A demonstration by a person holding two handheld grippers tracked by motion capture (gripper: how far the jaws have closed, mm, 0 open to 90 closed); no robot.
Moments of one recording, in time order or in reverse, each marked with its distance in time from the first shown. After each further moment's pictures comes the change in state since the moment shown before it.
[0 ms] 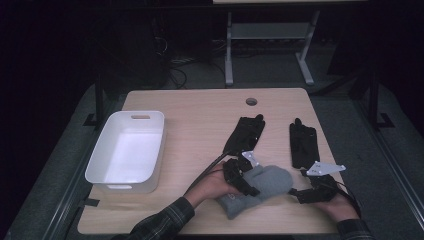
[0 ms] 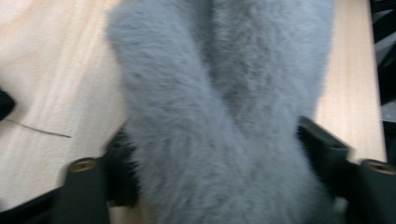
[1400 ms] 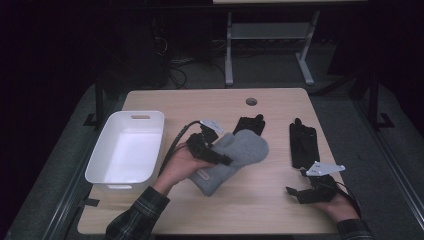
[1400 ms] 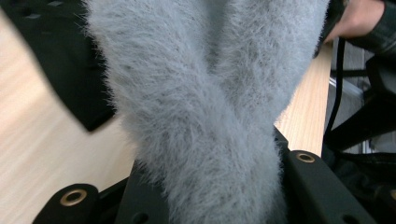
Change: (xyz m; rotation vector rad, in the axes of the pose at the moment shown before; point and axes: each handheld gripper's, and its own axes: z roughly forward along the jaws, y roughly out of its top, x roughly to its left) left arm 0.008 -0.011 -0.144 -0.159 0.131 -0.152; right arm 0.001 0.000 0.000 0.001 -0.001 -0.003
